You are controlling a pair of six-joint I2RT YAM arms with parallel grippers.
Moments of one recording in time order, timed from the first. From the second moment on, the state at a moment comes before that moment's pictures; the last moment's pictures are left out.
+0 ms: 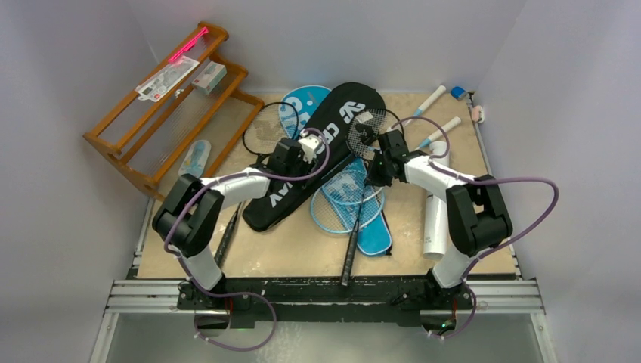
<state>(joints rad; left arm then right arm) -0.57 1.73 0.98 0.03 -0.01 0.03 0.35 1.69 1.04 -0.37 -0.07 0.69</state>
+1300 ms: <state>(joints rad) -0.60 1.99 1.33 -0.09 0.08 0.09 0.36 1.42 0.93 -0.39 0.03 0.73</state>
